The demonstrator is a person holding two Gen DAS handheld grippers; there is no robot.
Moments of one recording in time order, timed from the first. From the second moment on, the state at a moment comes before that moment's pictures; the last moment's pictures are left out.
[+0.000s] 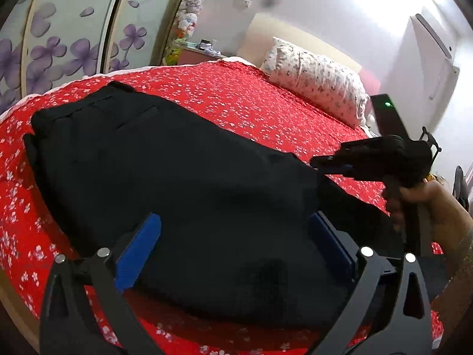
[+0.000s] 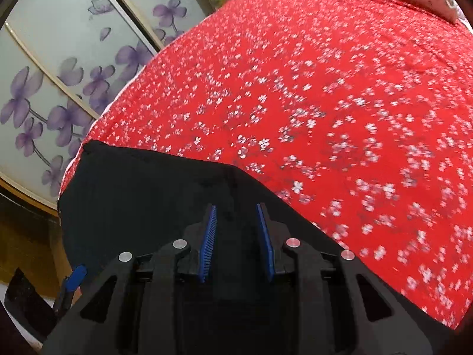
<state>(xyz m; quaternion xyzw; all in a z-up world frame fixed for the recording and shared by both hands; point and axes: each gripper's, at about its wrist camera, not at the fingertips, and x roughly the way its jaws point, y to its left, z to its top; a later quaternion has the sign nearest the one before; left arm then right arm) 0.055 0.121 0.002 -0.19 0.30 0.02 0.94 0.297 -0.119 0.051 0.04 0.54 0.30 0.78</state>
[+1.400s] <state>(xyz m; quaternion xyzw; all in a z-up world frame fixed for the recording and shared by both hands) 0.045 0.151 0.010 -0.30 0.26 0.00 0.92 0.240 -0.150 0.094 -0.05 0.44 0.22 0.87</state>
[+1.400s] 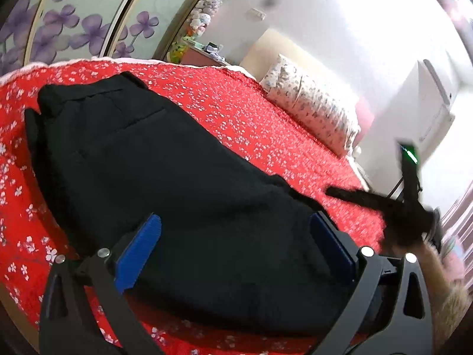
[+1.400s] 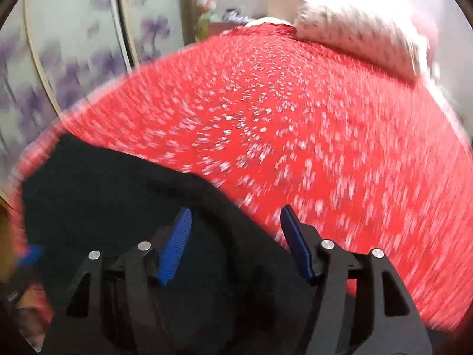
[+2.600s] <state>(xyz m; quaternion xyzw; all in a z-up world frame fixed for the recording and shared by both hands) 0.023 0.294 -0.013 -0.48 0.29 0.07 0.83 0.093 -0.305 0.066 0.23 0.37 0.28 0.86</state>
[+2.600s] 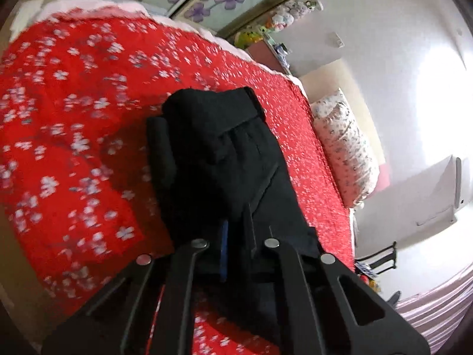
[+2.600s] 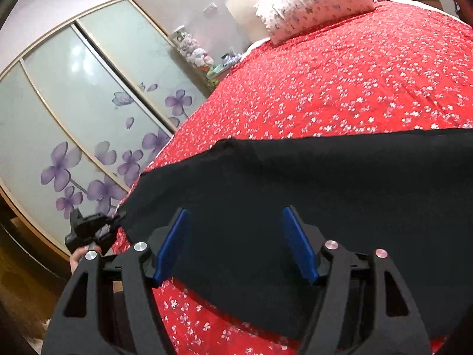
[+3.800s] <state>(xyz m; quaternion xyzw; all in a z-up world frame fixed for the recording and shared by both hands) 0.036 0.102 0.005 -0.21 0.31 -0.04 0.93 -0.056 -0.661 0.032 0.51 0.22 -0.20 0.80</state>
